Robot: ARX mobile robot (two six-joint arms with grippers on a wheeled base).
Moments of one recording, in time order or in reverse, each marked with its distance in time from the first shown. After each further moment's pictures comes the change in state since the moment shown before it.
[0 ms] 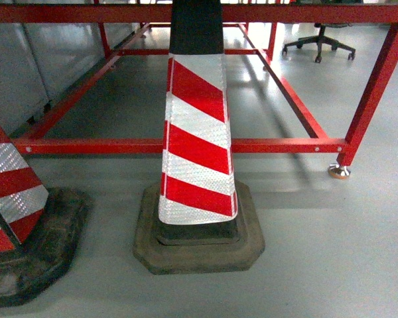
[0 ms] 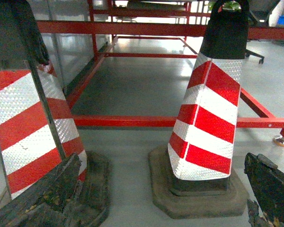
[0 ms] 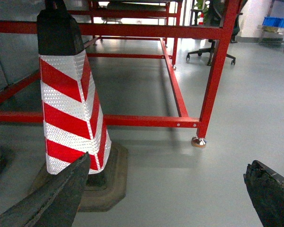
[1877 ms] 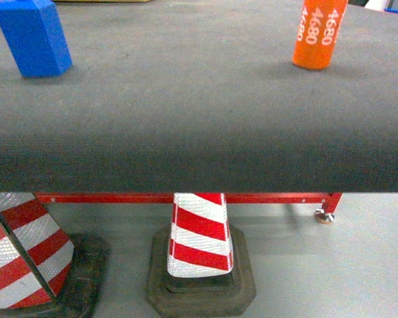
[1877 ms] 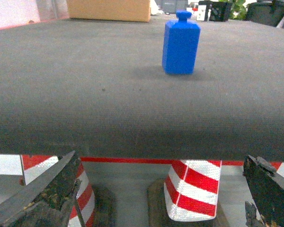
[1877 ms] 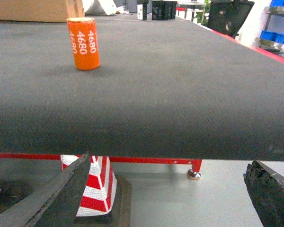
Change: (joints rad) left arm 0.000 0.000 0.000 0.001 0.000 0.009; right arm 0.000 0.000 0.000 -0.001 0.000 0.007
